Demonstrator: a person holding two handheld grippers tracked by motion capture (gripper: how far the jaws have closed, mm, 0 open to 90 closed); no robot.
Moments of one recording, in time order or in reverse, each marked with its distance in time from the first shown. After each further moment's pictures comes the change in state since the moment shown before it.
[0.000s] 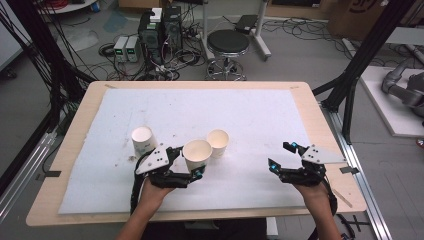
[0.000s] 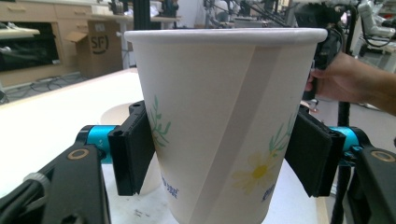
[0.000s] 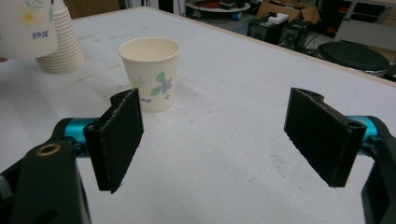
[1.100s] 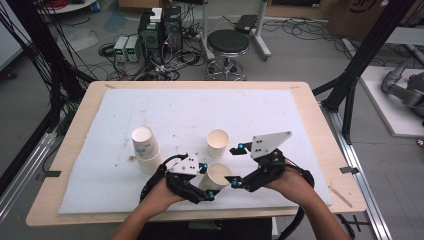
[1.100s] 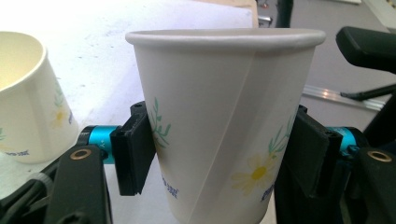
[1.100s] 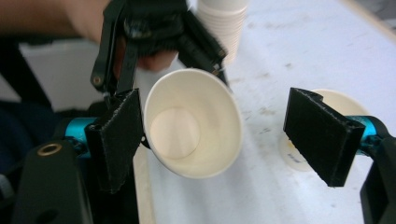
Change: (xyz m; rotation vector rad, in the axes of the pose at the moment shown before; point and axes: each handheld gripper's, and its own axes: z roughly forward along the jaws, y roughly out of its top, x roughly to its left) left arm -0.024 0.004 0.042 0.425 -0.247 0.061; right arm 0.077 0.096 0.048 0.215 0.504 -0.269
